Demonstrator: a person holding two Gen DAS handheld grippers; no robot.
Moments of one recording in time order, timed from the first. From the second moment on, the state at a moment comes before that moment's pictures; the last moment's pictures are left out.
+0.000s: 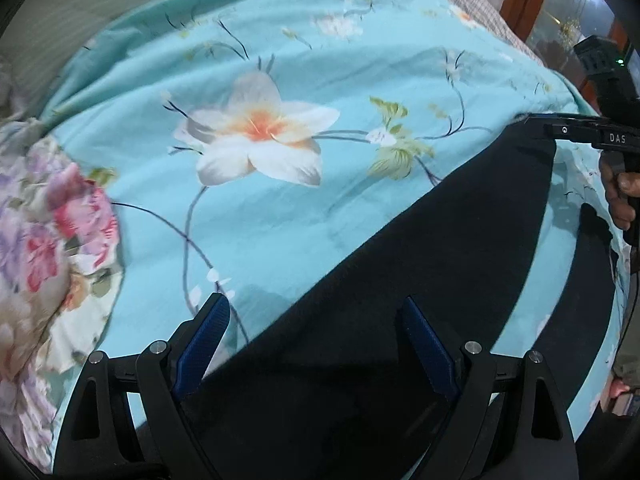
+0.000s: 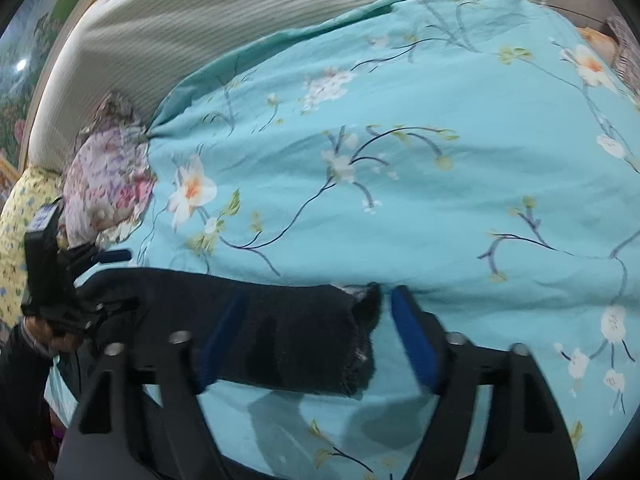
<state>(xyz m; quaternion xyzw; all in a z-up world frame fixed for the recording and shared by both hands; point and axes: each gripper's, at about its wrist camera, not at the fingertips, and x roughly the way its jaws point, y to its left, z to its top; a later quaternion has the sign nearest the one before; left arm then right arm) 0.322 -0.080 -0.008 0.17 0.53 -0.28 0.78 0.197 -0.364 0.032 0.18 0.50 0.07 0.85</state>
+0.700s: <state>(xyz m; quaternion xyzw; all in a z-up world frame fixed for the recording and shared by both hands) 0.223 -0.067 0.041 0.11 0.51 -0.33 0.79 0.152 -0.360 0.070 0.17 0.43 0.10 0.88</state>
